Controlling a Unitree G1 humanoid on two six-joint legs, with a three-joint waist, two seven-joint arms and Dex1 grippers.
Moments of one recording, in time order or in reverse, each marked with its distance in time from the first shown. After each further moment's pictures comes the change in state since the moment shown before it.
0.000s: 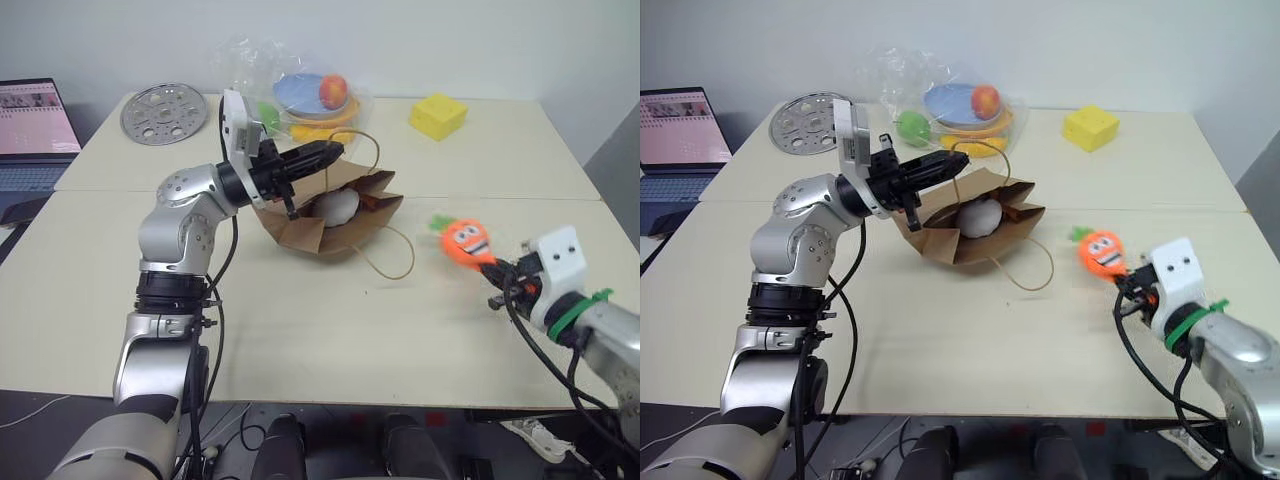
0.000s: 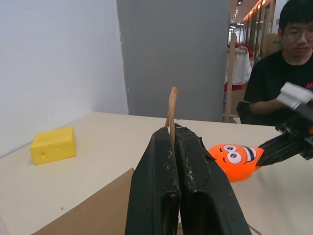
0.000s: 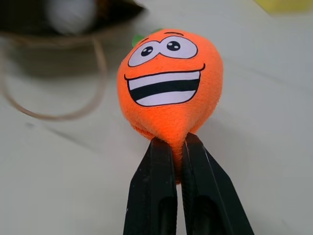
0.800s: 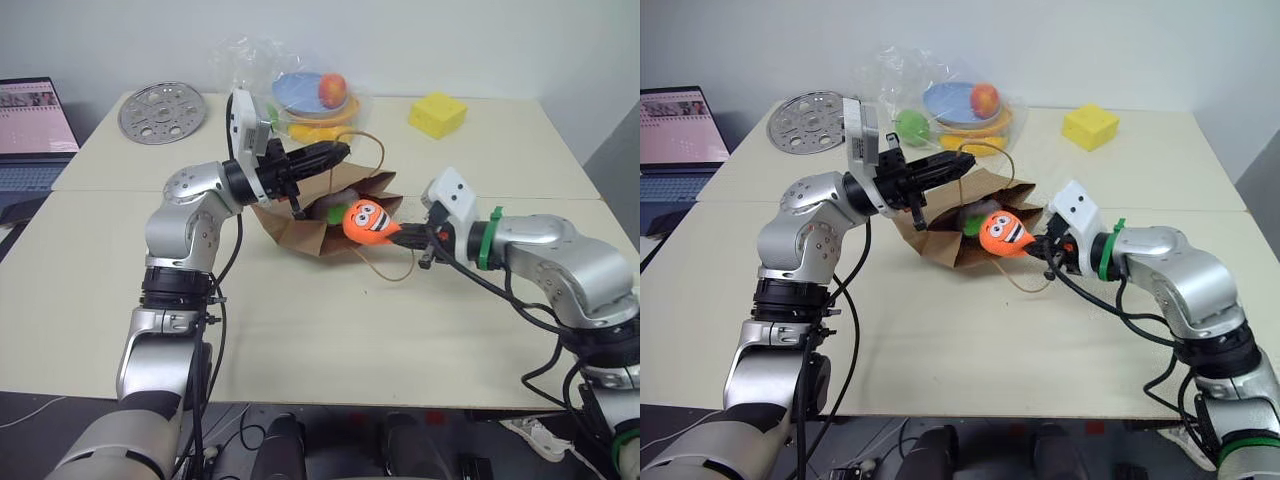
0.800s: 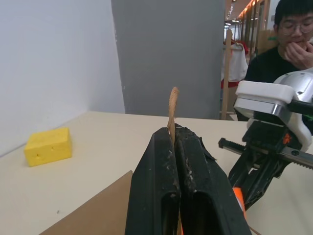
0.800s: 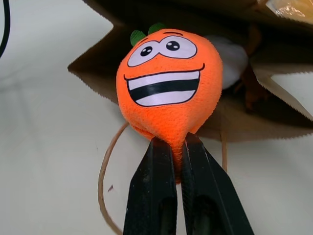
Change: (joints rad) left arm -0.017 -0.008 -0.019 0.021 0.010 -0.011 -0.008; right arm -0.582 -0.027 0.563 0.526 -0.031 -0.173 0.201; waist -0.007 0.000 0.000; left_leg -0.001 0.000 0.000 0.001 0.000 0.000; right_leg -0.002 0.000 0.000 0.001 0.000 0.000
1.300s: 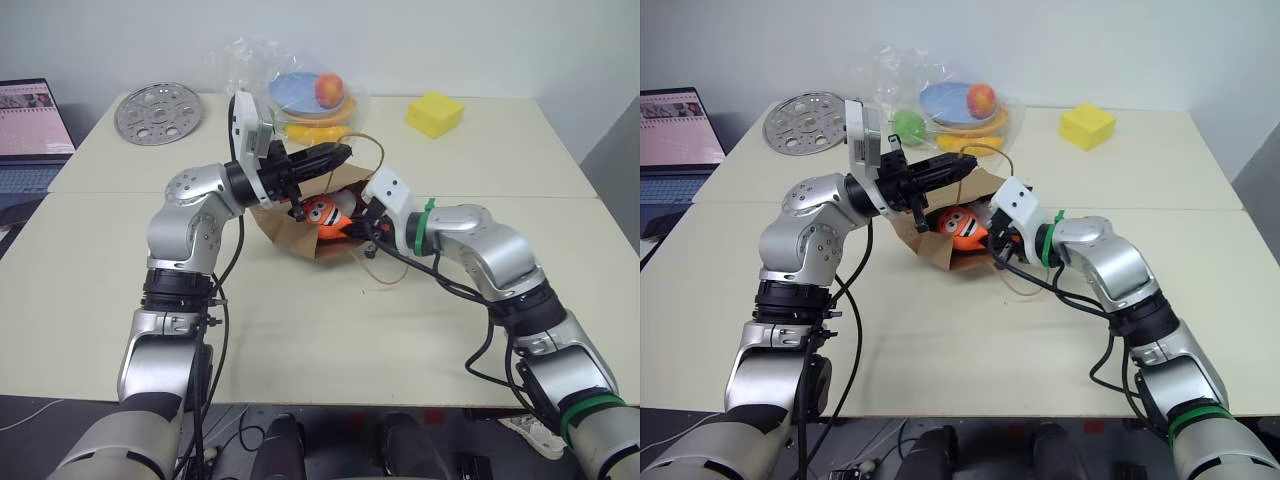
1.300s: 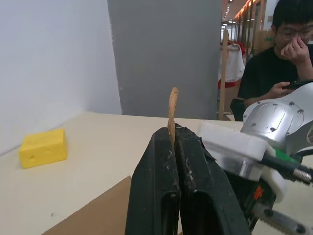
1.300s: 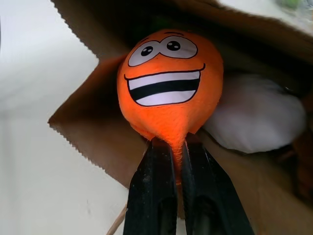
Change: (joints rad) left arm 0.003 -0.006 -0.003 -0.013 -0.001 0.002 0.004; right arm -0.127 0.218 0.137 0.299 -0.184 -0.182 0.021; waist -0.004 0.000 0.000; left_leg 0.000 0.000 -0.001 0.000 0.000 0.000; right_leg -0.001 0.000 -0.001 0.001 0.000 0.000
